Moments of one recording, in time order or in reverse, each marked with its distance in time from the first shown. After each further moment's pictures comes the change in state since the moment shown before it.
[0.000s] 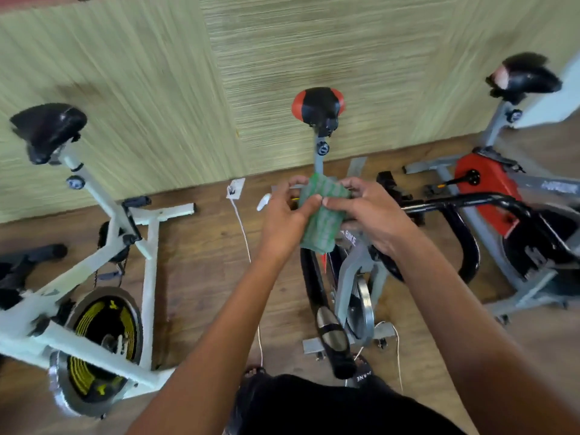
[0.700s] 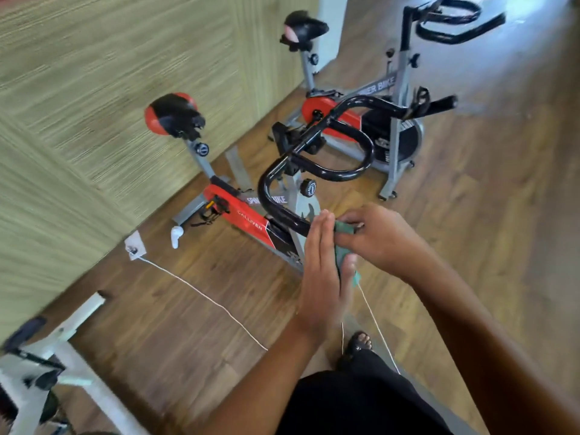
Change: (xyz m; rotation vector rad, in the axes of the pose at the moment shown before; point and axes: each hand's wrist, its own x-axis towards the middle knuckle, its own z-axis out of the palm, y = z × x) left_hand -0.161 -0.067 -0.053 0.183 -0.677 0.646; right_hand -0.195 0.041 0.118 -0.683 0.677 0.196
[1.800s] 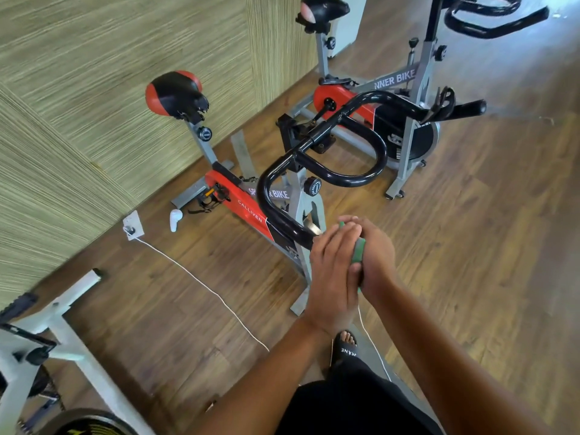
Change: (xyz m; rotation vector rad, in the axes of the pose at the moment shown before) left_hand 0.020 -0.027 0.036 0.025 0.103 0.111; right_hand 0.055 0.034 0.057 1.227 0.176 0.434
